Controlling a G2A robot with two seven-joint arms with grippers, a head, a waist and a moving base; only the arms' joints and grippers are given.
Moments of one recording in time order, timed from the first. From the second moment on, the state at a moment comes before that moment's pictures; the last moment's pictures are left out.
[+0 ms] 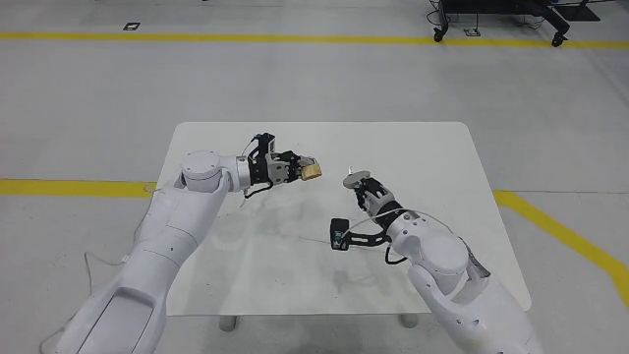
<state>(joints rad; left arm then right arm) 0.76 -1.31 -0.99 -0.85 -0.52 0.11 -1.11 -1.49 -1.15 1.11 -1.96 -2.70 -0.40 0.06</state>
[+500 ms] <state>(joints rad) 0.75 -1.31 -0.96 -0.94 -0.46 0.25 -0.92 -1.43 -1.10 1.11 -1.84 -2.88 -0.23 -0.55</state>
